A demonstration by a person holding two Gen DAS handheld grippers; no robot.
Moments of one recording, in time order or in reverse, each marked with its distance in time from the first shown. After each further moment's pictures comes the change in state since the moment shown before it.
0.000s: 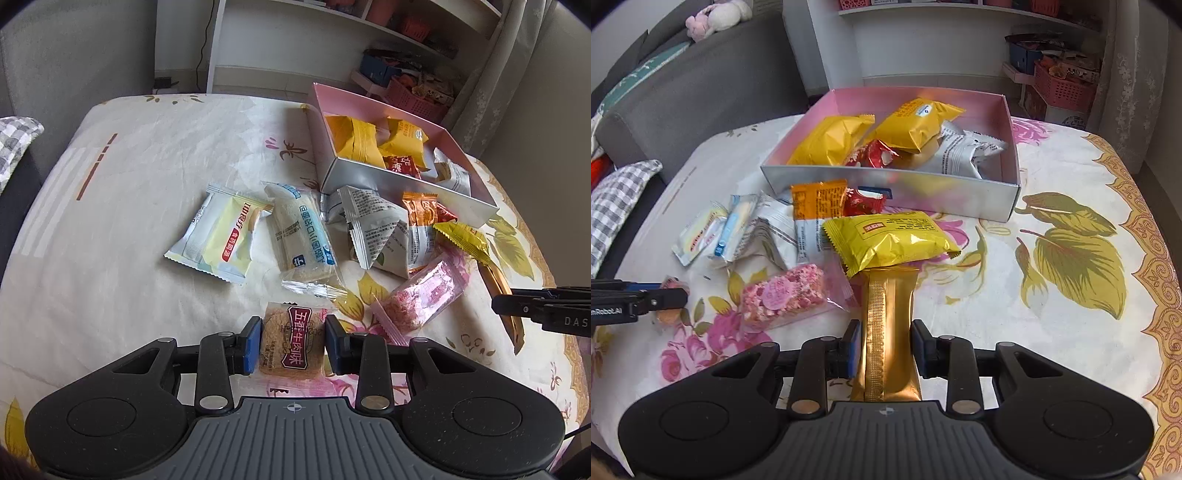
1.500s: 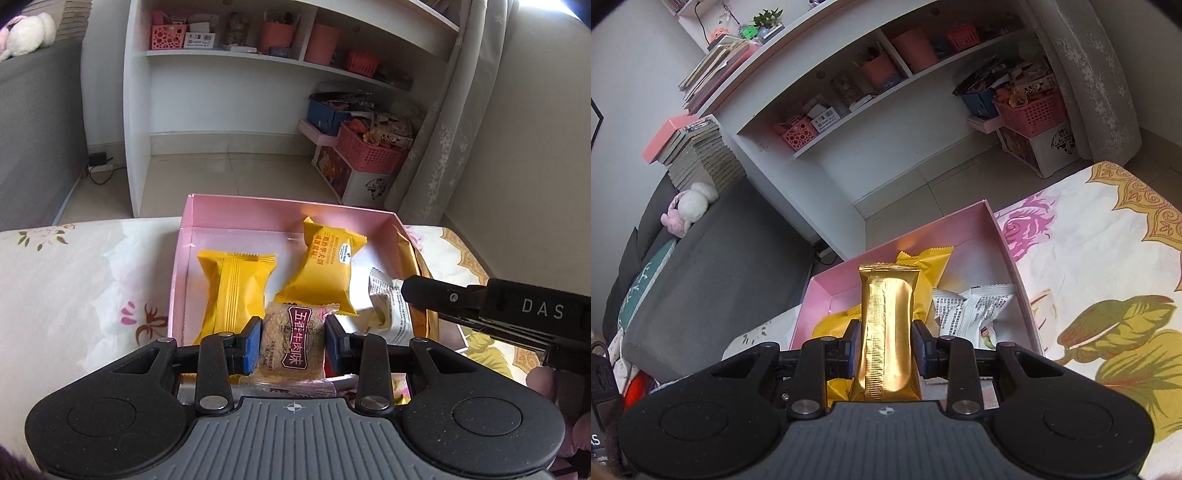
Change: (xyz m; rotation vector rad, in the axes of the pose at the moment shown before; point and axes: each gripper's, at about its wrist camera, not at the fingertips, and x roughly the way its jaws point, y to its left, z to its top) left arm 0.093 -0.110 0.138 0.114 -0.147 -0.062; right arm 0.035 -0.061 0.094 0.424 -0.342 0.200
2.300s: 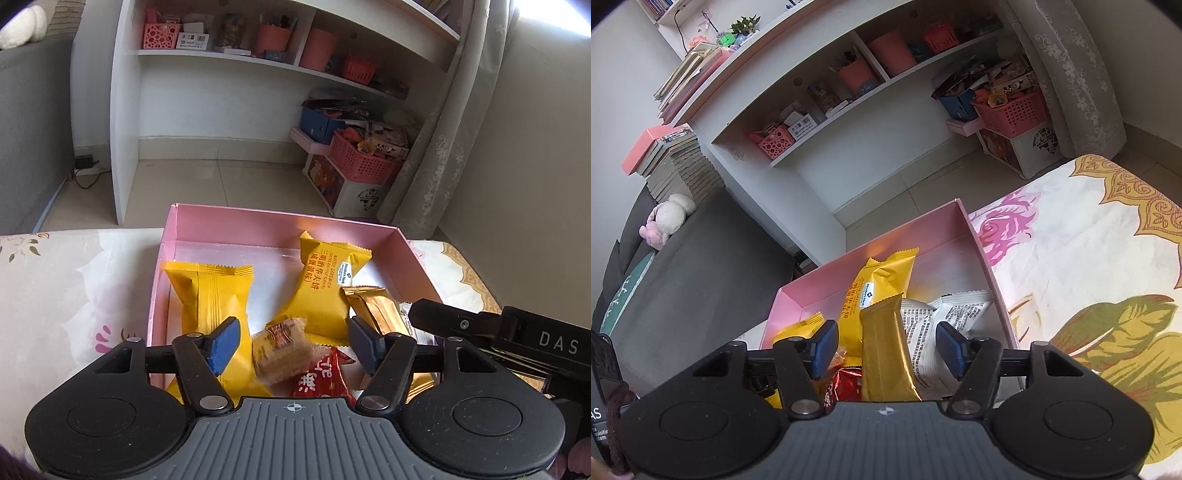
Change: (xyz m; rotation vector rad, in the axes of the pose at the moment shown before) left arm 0.017 0.008 0.004 -0.012 -0.040 -0.042; right arm 0.014 -0.016 -0.001 0.026 -0.029 -0.053
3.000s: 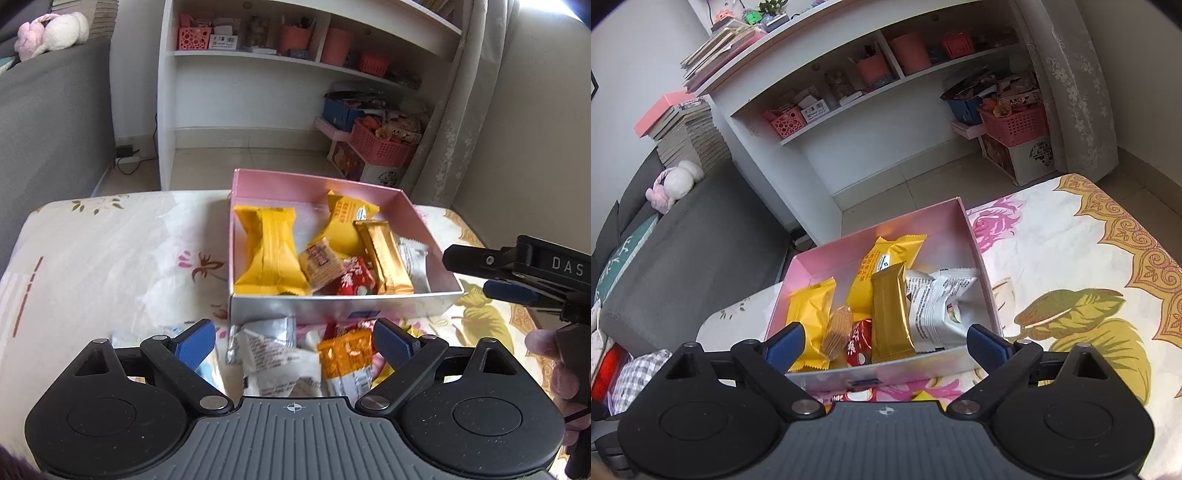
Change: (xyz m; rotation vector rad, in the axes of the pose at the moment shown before) left arm -0.093 0.010 -0.048 0.001 0.052 0.099; right arm -0.053 0.026 -0.015 -0.123 0.047 -0.060
